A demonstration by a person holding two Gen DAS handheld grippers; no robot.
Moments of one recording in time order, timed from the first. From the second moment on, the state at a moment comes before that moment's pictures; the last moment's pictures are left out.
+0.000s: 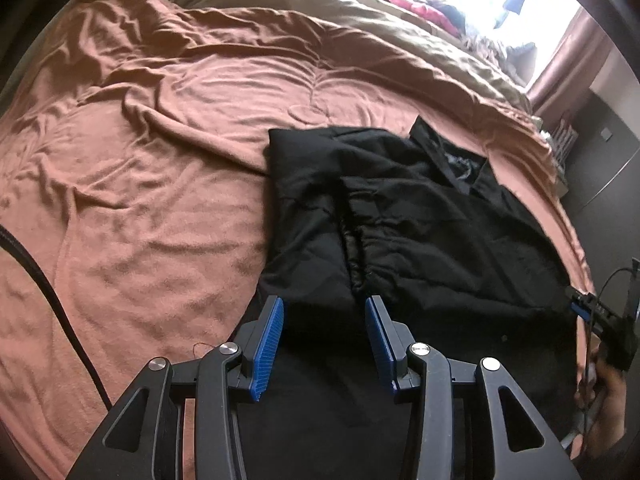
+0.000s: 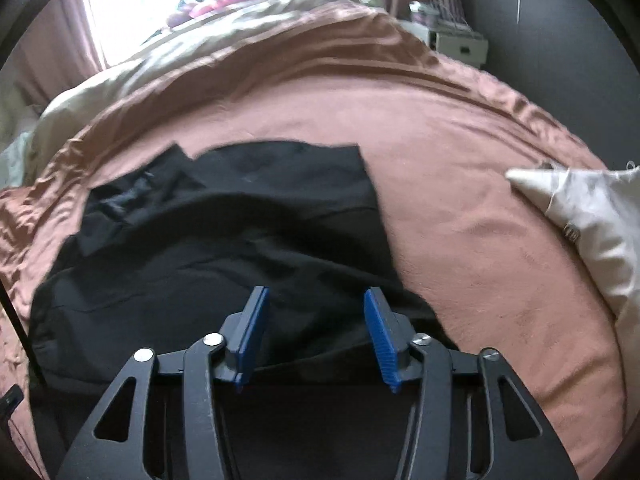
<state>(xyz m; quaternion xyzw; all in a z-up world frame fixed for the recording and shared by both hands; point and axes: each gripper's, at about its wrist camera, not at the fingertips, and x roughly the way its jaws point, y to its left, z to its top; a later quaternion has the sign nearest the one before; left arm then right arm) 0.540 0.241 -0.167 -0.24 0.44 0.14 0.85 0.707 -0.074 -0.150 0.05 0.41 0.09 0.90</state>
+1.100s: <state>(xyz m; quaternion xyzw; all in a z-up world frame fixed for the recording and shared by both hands) 0.368 0.164 -0.111 -0.16 0.46 0.12 0.86 0.524 -0.228 -0.140 0.09 0.44 0.18 0.88</state>
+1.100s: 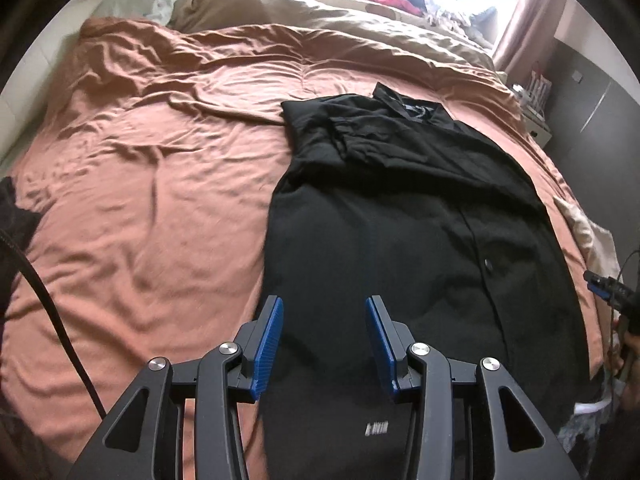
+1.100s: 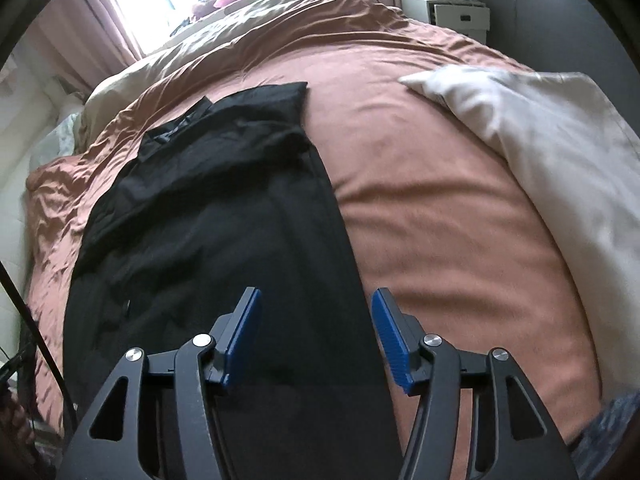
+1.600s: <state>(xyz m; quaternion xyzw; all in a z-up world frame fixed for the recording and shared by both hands) 0.250 0.144 -0.123 -0.21 0.45 0.13 0.86 0.430 -0.318 -0.191 0.16 0.44 0.22 0.85</state>
